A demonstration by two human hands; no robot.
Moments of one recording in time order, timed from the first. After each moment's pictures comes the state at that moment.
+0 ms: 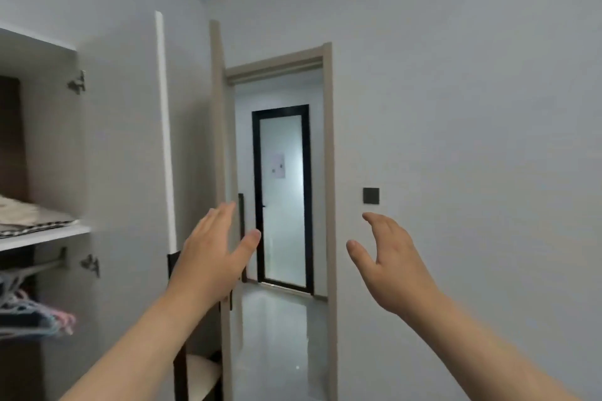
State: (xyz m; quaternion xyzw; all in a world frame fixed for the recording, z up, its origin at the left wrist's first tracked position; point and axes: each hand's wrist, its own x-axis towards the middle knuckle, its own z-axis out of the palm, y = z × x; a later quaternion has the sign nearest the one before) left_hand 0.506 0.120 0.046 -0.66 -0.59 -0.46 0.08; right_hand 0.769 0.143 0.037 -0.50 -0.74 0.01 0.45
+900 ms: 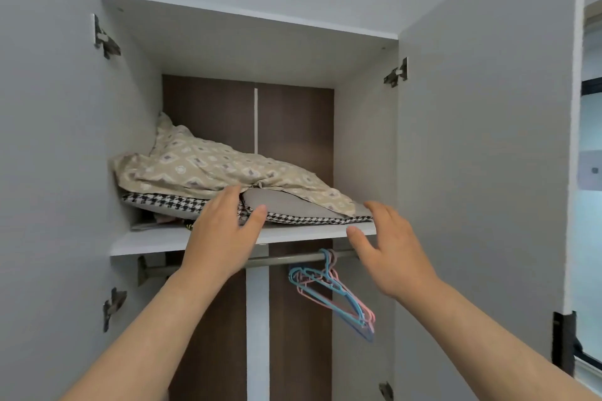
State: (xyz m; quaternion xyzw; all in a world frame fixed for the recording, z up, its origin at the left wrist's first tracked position) left_hand 0.044 -0.027 0.074 -0.32 -0.80 -0.40 0.30; right_hand 0.189 0.166 0.058 -0.14 -0.88 0.16 0.43
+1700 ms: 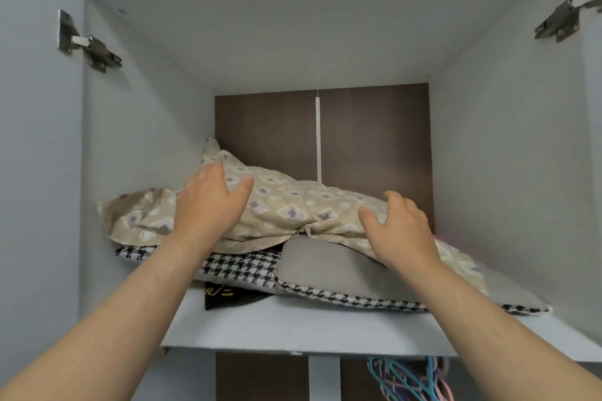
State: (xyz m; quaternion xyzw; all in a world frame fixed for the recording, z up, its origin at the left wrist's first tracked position) left_hand -0.223 0.053 0.169 -0.10 -0.85 -0.27 0.44; right_hand -0.154 0.315 0.124 -0.11 -0.86 0.25 0.43
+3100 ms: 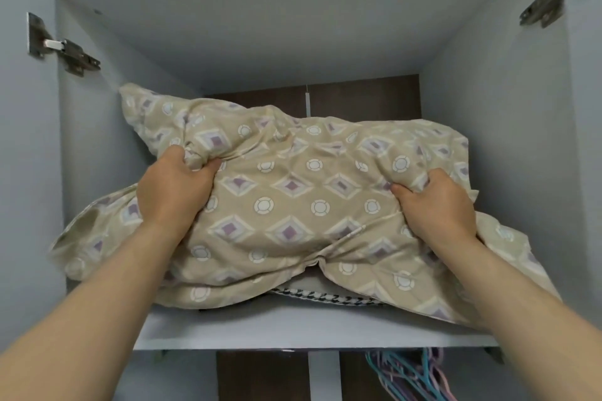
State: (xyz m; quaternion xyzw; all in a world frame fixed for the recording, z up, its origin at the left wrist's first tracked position) left_hand -0.241 0.042 0.194 -0.04 -0.75 -0.35 0.56; right_hand -0.152 0.378 0.149 -0.16 -0.78 0.28 0.54
